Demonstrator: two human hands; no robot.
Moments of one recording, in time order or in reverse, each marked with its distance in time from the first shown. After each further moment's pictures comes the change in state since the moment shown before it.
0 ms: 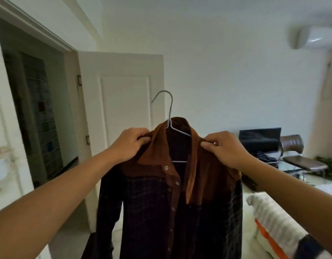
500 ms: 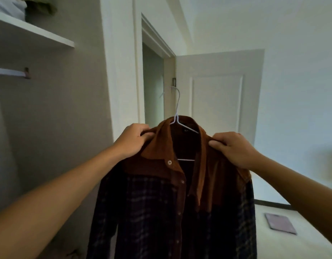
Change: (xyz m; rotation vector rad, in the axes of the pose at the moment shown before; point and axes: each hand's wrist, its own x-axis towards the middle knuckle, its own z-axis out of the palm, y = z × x) left_hand -0.172 -0.163 -0.247 0.254 0.276 -0.353; right_hand 0.091 -0.257 0.196 0.166 -0.192 -0.400
